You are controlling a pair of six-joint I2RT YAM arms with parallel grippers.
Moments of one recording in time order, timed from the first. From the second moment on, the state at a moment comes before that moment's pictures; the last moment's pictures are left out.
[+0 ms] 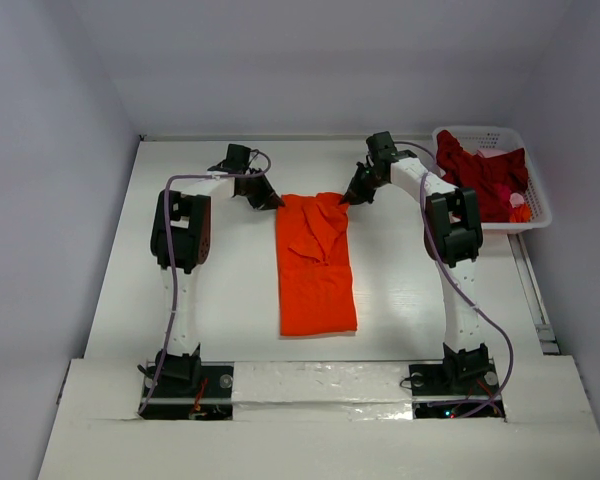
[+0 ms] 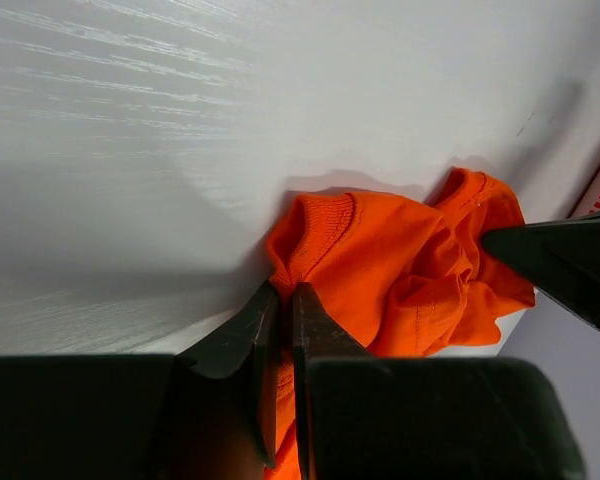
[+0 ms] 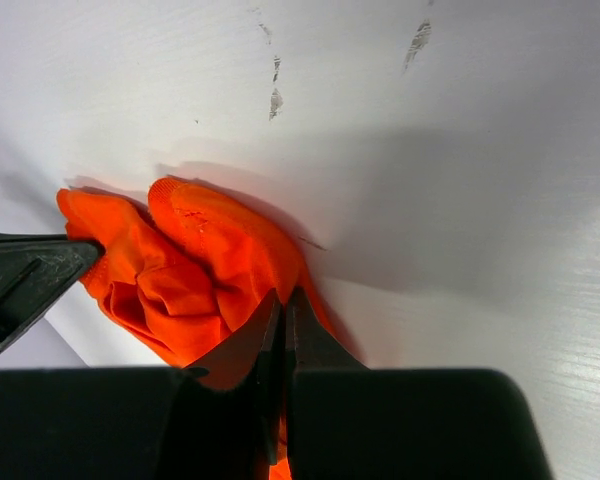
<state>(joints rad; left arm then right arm) -0.22 2.26 1.64 -0.36 0.48 -0.75 0.27 2.37 1.95 -0.66 -0.39 0.74</state>
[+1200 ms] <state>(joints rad) -0.25 1.96 1.45 -0.44 0.39 -0.71 0.38 2.07 1.72 -0.63 -0.48 0.54</state>
